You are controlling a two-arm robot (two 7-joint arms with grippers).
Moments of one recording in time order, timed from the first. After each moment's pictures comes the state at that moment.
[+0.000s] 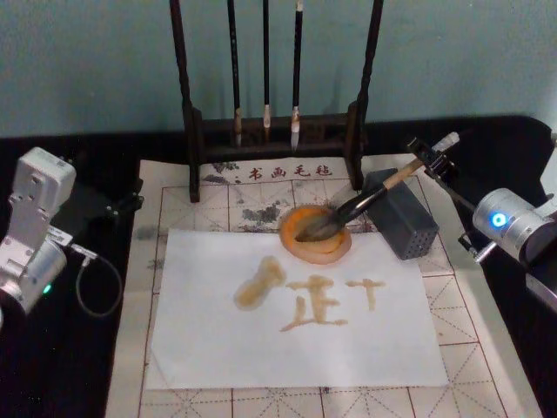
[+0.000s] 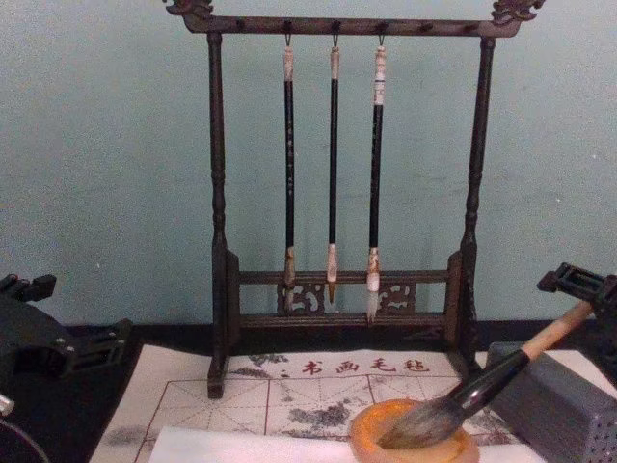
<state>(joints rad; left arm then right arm) -0.20 0.60 0.45 -1.41 -0.25 -0.12 0.03 0.32 0.34 -0.23 -1.26 1.23 0.31 0.04</state>
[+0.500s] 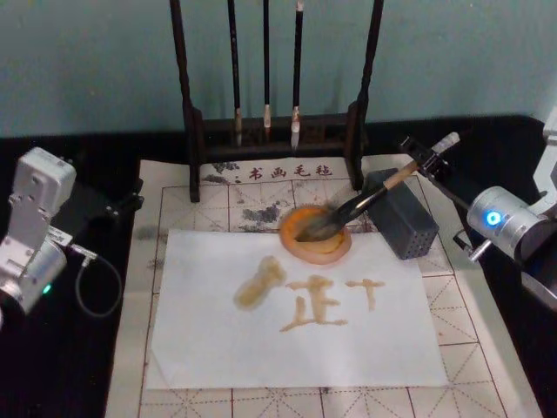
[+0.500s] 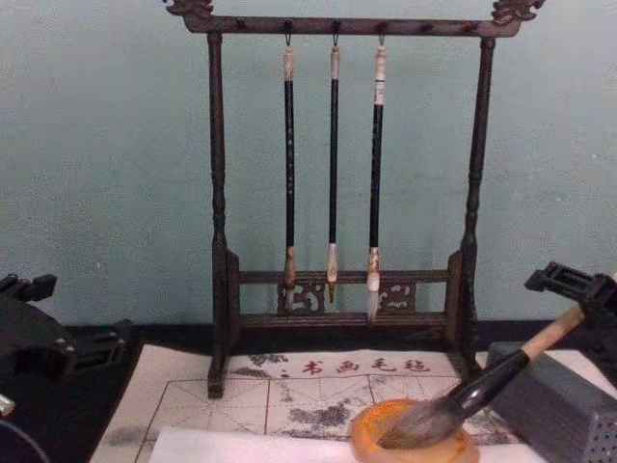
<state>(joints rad) -0.20 0.60 0.45 -1.41 -0.25 -0.12 0.03 0.35 0.35 -0.27 -1.23 1.26 0.31 0.07</state>
